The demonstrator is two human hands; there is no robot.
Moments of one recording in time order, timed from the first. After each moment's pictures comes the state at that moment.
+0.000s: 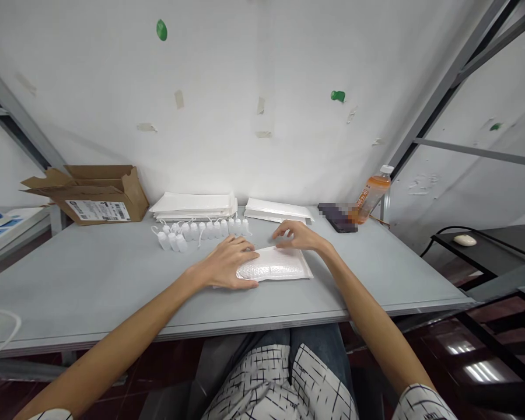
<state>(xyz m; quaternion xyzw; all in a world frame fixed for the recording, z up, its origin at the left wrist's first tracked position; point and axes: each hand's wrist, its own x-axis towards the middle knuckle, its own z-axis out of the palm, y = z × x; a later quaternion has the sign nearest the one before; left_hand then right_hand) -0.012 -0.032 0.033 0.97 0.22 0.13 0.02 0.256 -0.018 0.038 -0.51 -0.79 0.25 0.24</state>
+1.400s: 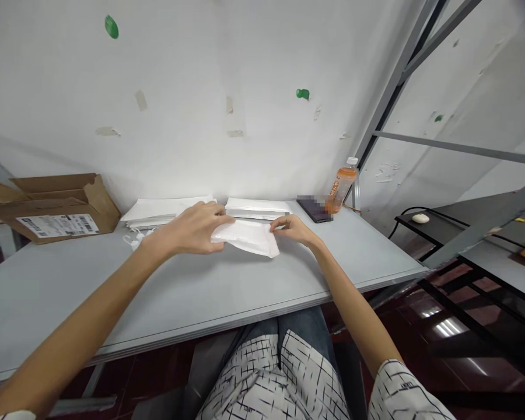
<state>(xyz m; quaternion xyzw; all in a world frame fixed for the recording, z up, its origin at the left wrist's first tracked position) -0.011 -0.012 0.120 0.96 0.22 0.12 -0.12 0.286 -0.041 0.038 -0.52 -0.69 0.34 0.38</state>
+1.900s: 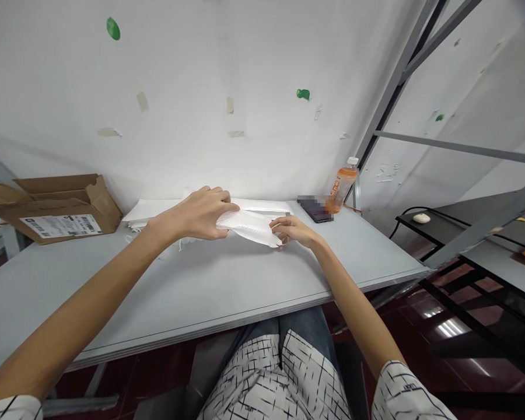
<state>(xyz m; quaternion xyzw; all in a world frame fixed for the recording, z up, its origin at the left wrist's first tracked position) 0.001 0.007 0.141 0.96 0.20 0.11 -0.14 0.283 -0.044 0.040 -0.54 -0.56 0.50 0.39</state>
